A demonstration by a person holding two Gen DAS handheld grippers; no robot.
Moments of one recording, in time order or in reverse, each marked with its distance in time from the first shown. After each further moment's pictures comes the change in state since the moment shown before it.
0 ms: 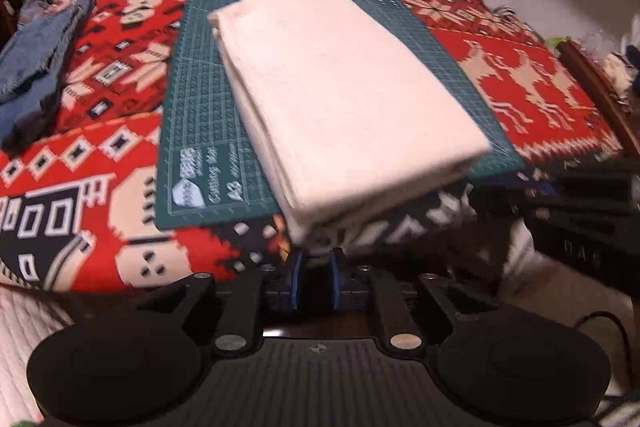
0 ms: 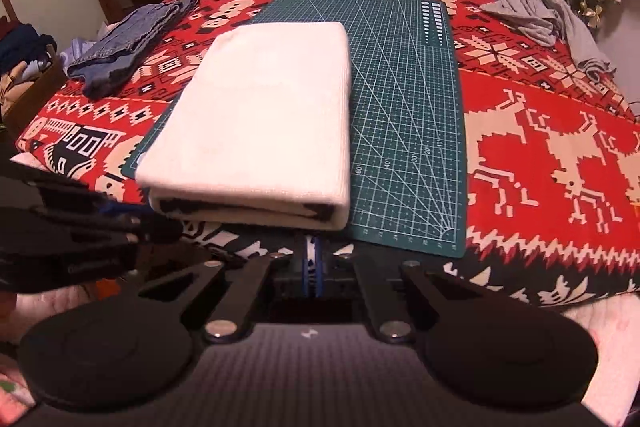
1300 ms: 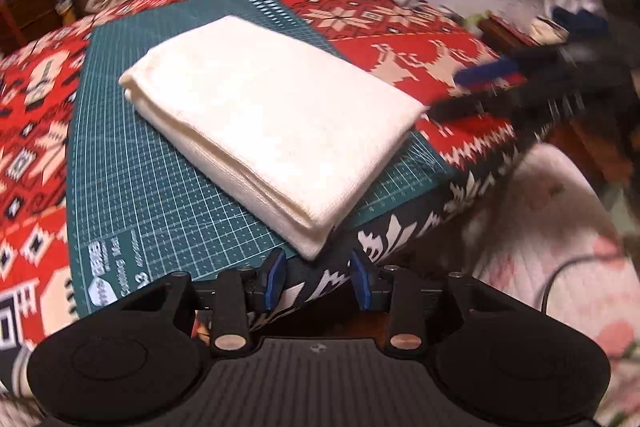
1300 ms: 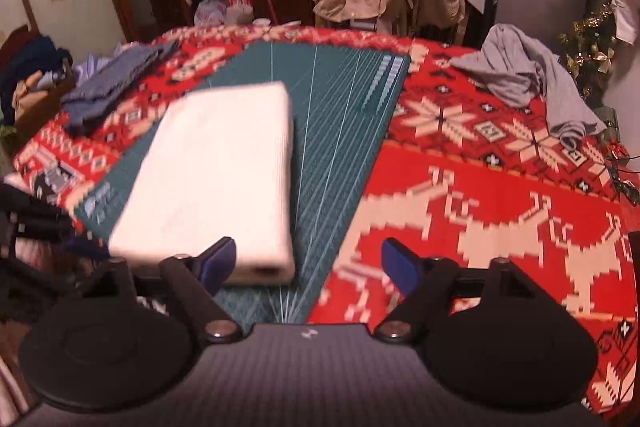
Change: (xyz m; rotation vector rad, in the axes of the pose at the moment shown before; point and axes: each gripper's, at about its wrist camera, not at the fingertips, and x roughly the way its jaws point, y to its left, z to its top) left arm 0.020 -0.035 0.030 0.187 -0.037 -0.138; right arm -0.012 -0.117 0.048 -0.099 -0.085 0.058
